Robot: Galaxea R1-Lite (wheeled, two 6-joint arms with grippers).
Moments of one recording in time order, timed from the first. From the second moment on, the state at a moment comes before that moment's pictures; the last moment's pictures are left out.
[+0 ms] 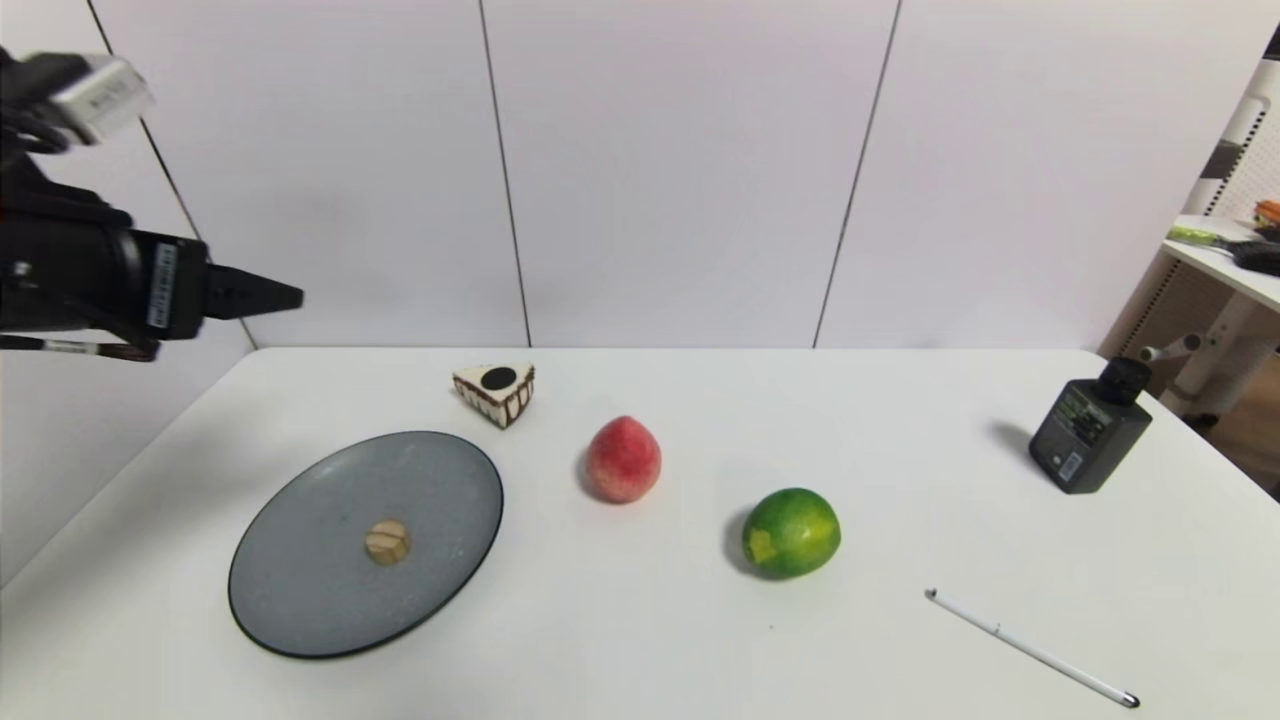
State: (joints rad) left arm -0.12 1.36 -1.32 0.38 0.00 0.11; right arm 0.00 0.00 0.00 0.00 -0.02 0.04
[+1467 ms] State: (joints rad) left arm 0.00 0.00 -0.02 0.04 0.00 0.00; right arm 0.00 0.00 0.00 0.00 -0.02 0.04
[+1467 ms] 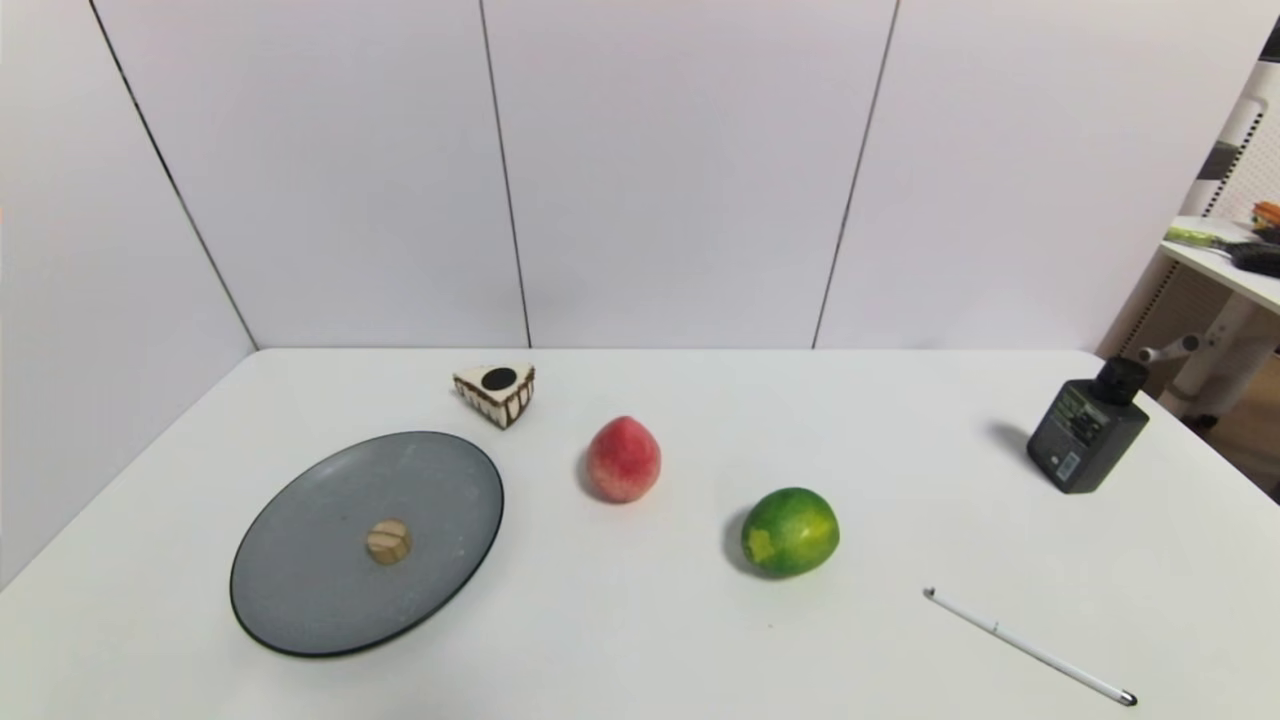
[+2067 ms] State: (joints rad) left arm 0.00 0.00 -0.01 0.04 0.01 -0.02; right arm 0.00 0.00 0.00 0.00 -0.02 0.04
